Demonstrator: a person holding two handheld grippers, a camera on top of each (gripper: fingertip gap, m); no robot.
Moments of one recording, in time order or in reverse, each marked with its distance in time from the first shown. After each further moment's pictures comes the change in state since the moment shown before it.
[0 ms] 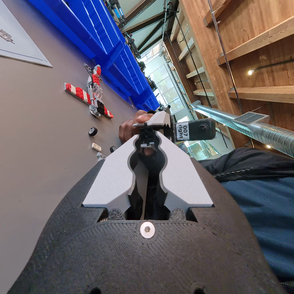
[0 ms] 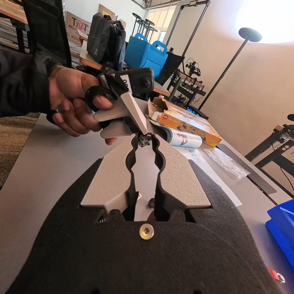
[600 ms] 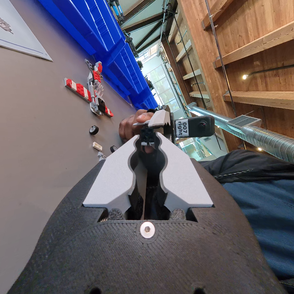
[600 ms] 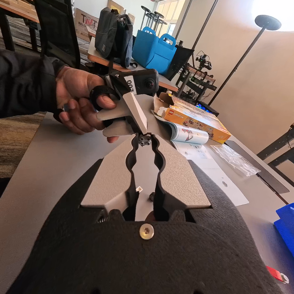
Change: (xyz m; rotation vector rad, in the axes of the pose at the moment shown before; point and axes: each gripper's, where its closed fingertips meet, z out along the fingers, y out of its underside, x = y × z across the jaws) left arm -0.006 0.002 0.004 -0.002 0.020 -0.041; right arm 0.000 0.006 -0.004 -0.026 -0.059 0.028
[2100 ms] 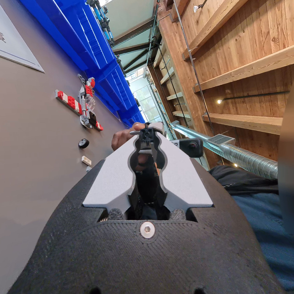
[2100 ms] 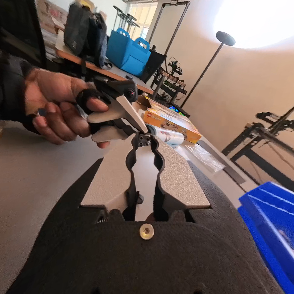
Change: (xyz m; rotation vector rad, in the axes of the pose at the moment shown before) left arm 0.006 -0.018 0.006 0.123 0.087 -0.083; right arm 0.018 -0.008 -0.003 0.005 0.178 -0.079
